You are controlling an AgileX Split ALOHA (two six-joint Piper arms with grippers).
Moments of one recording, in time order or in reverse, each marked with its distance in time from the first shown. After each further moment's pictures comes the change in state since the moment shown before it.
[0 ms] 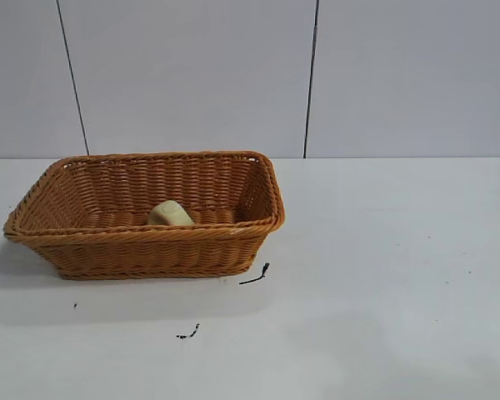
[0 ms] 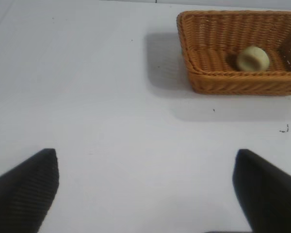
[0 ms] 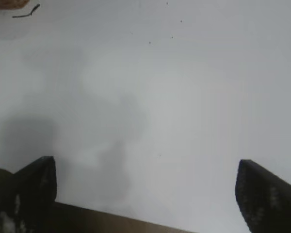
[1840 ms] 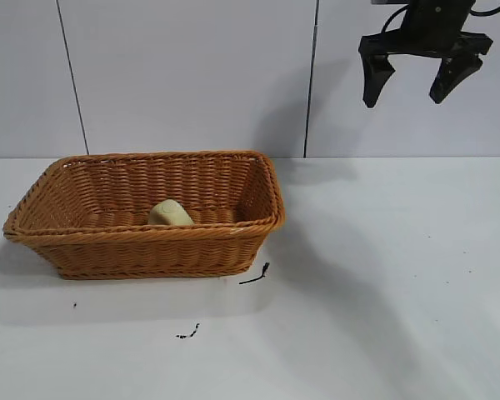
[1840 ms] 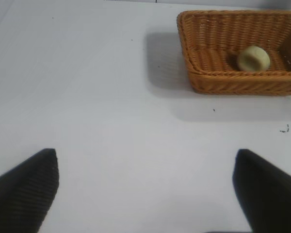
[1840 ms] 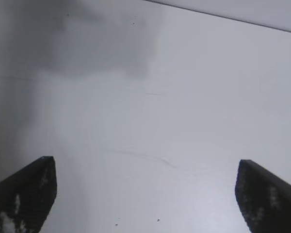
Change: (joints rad) left arm 0.000 0.000 0.000 0.000 0.000 0.000; right arm 0.000 2.082 -1.824 0.000 0.189 -0.016
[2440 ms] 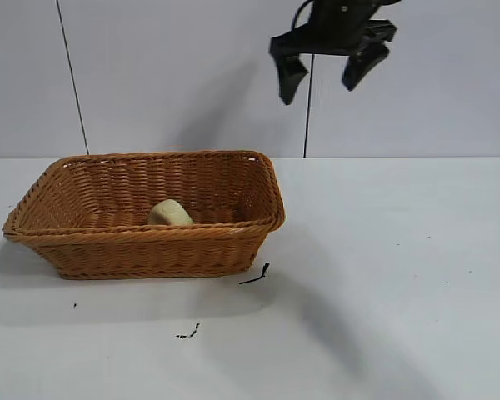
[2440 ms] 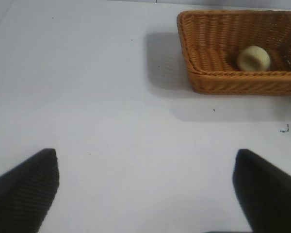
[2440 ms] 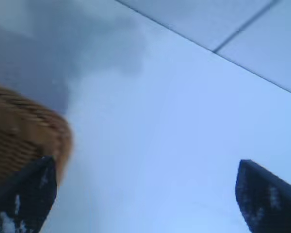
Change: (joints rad) left arm 0.000 0.000 0.000 0.000 0.000 0.000; right arm 0.136 0.012 -0.001 -0.032 -0.106 -0.001
